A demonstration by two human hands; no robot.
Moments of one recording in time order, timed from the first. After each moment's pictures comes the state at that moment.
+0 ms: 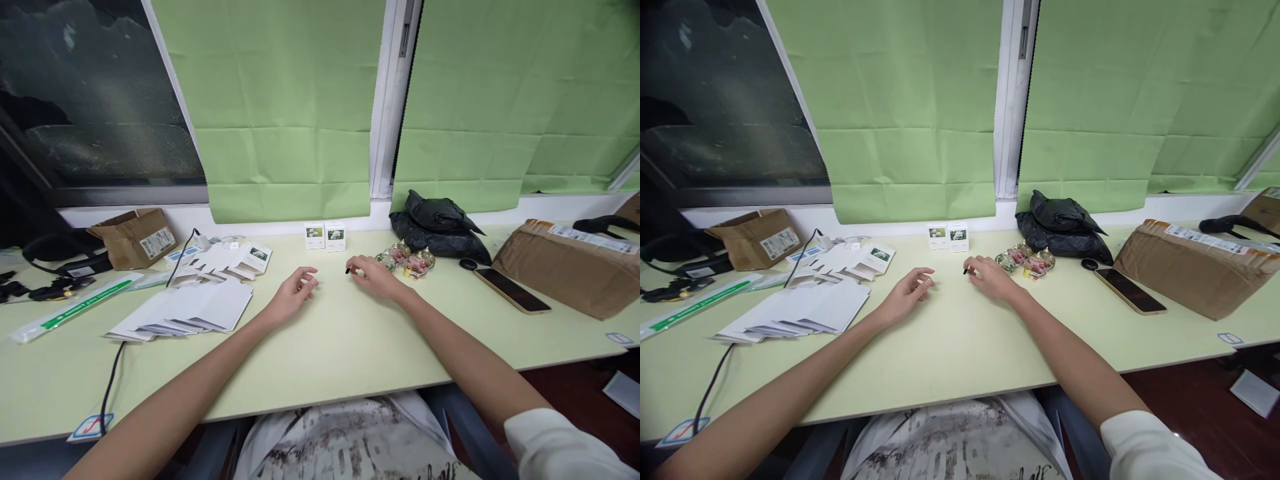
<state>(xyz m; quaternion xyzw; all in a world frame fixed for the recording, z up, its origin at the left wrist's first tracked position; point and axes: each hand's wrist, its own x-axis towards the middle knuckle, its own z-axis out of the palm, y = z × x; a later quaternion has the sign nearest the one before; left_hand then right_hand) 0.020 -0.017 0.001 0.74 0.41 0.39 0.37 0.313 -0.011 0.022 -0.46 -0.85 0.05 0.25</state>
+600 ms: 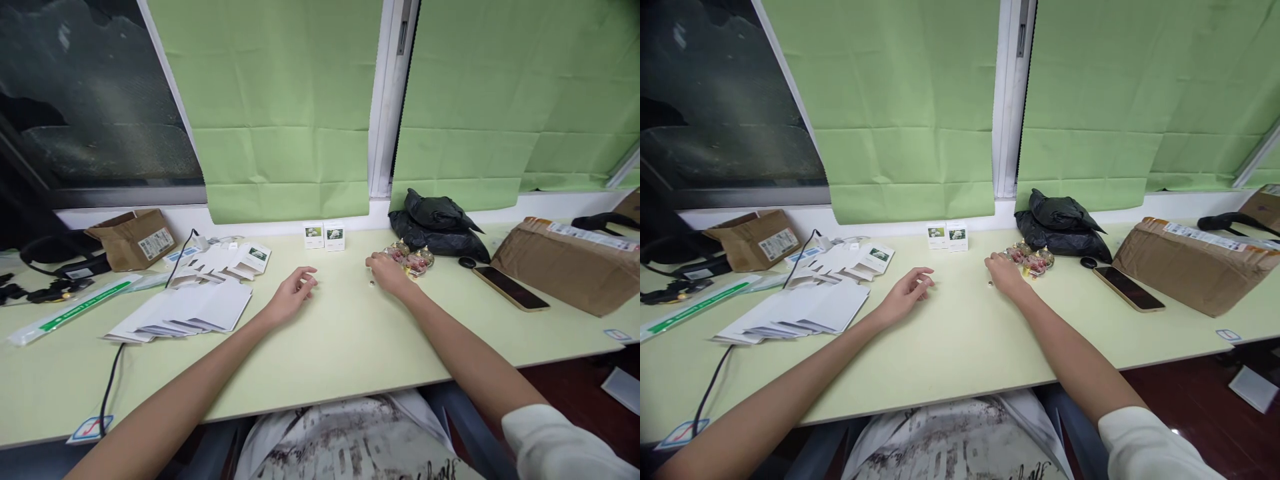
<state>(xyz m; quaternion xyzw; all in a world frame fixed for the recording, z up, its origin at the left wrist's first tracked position) 0.018 -0.016 0.001 0.74 0.41 0.38 0.37 0.332 -0.005 0.027 -0.61 -0.79 -0.11 0.05</state>
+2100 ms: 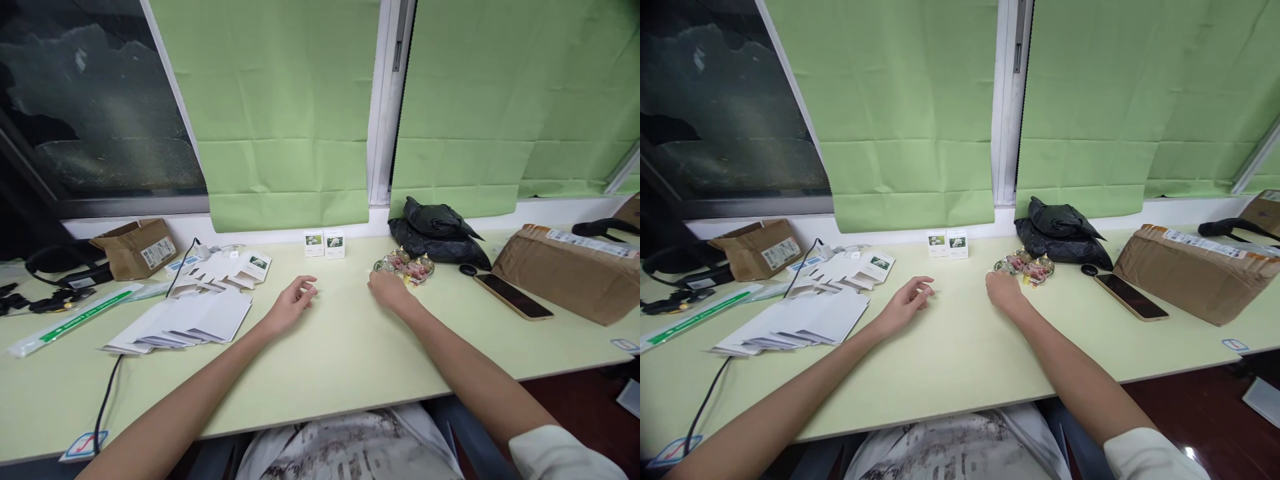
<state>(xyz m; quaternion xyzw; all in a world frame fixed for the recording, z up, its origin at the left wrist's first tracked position) 0.017 -0.017 0.000 0.74 0.41 0.38 0.37 0.312 -0.021 0.029 -0.68 -0.73 -0.04 0.03</state>
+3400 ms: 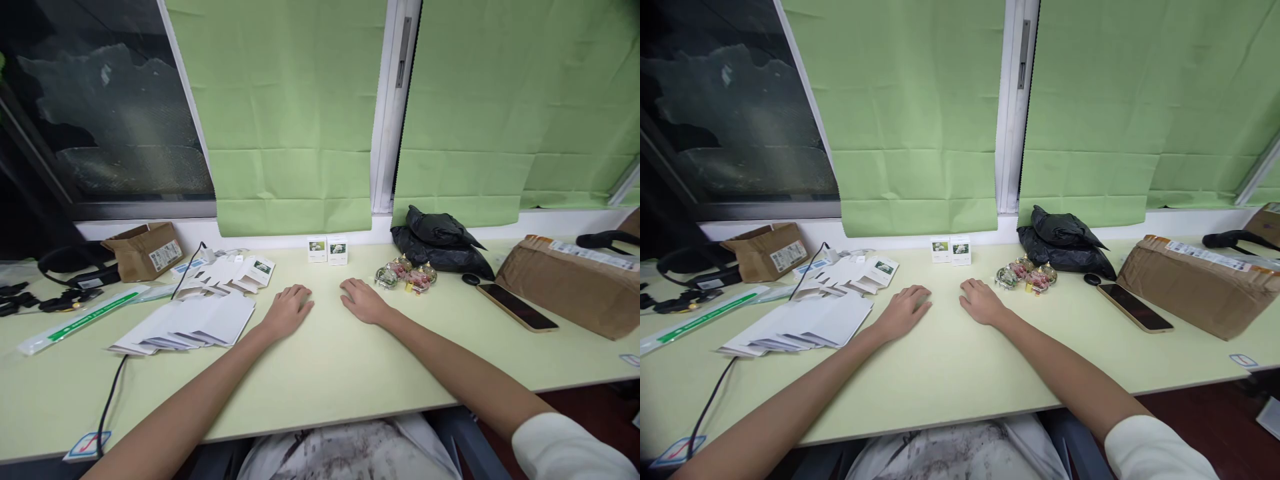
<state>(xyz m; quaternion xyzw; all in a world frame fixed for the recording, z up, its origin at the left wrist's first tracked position) 0.000 -0.003 -0.010 0.84 0.48 0.23 0.04 0.279 0.003 -0.020 -0.48 -0.85 -0.01 0.21</state>
